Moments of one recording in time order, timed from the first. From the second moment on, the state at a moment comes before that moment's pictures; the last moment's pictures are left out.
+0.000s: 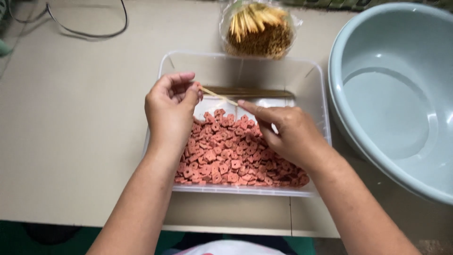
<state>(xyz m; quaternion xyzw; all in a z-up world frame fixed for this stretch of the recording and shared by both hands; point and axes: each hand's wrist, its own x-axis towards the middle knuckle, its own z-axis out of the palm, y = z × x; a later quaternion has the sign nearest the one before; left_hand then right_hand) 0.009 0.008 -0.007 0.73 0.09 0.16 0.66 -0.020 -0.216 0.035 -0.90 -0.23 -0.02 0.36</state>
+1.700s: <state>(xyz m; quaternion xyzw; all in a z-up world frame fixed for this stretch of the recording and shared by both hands) -0.007 -0.008 0.034 0.94 -0.16 0.06 0.28 -0.009 -0.224 0.040 -0.92 -0.26 0.05 0.29</state>
